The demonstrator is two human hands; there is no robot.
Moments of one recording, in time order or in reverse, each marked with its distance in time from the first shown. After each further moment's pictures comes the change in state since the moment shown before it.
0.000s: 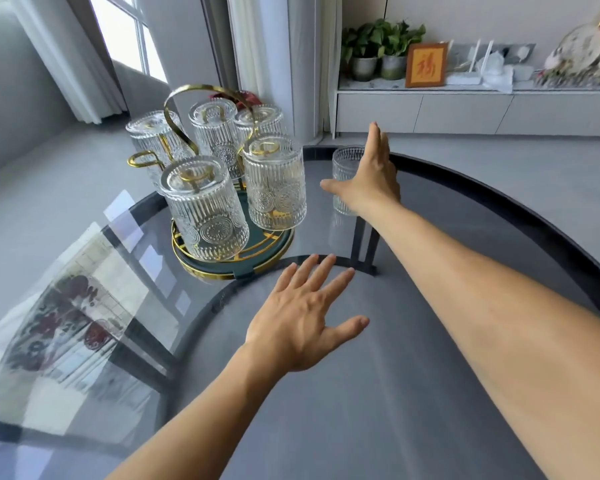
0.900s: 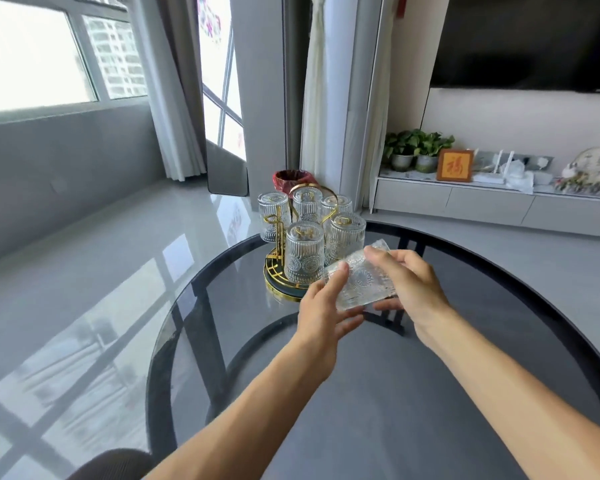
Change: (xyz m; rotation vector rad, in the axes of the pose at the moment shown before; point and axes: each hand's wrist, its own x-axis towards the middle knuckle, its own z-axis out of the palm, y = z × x) left_hand -0.085 0.048 -0.112 -1.816 0.378 -0.556; right_hand -0.196 -0.069 -0.096 0.688 -0.251 0.083
